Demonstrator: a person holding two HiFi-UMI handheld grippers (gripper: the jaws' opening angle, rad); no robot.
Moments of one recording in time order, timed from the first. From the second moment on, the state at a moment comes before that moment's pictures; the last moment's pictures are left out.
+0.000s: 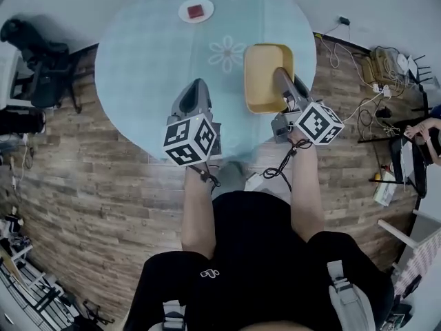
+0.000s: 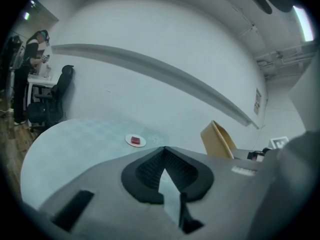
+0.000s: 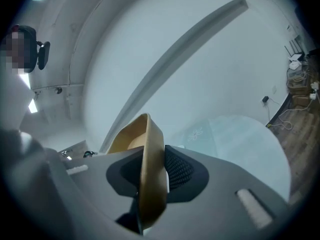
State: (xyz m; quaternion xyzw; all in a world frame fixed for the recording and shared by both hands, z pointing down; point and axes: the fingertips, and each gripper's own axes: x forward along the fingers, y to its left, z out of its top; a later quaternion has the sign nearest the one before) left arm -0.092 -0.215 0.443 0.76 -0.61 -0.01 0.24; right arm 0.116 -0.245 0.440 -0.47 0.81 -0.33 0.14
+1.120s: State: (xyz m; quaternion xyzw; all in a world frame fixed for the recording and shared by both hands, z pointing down) left arm -0.248 -0.279 0.512 0.63 -0.70 -0.03 0.33; right arm -0.023 -0.428 0.631 -0.45 0.79 -0.37 -0.20
